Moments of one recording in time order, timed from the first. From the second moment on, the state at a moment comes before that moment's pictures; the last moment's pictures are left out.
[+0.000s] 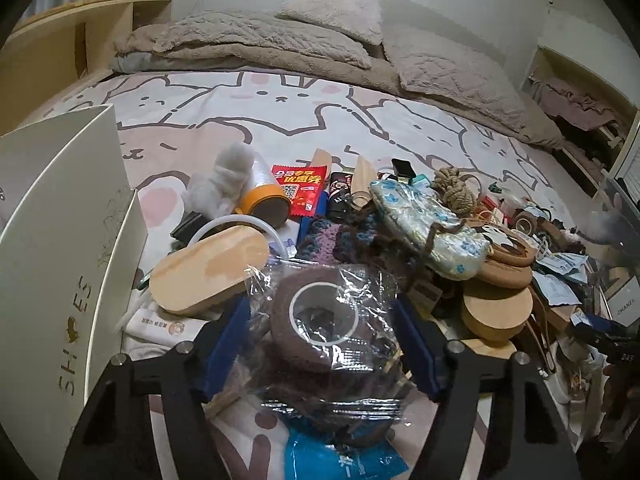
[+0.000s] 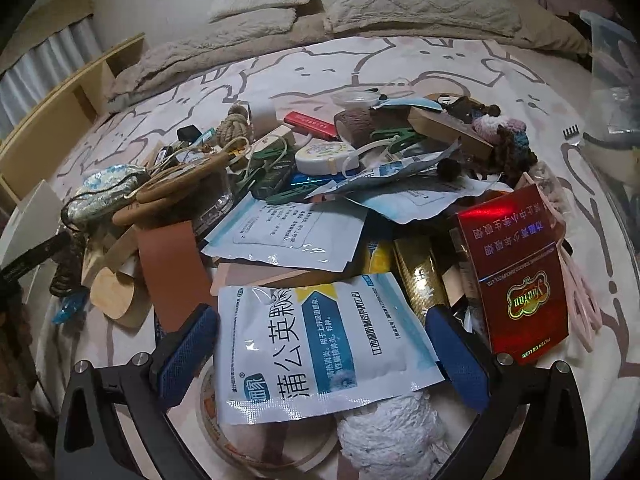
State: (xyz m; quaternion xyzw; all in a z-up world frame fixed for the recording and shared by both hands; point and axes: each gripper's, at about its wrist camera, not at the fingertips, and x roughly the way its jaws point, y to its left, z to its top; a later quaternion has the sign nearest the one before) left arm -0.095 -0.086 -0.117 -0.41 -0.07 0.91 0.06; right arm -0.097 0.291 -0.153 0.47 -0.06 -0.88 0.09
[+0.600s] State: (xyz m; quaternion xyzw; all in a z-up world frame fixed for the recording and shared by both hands) left arm -0.066 -0.092 -0.101 -0.38 -0.08 0.92 0.05; right arm -0.088 0.284 -0.135 0.43 -0.06 -0.90 0.09
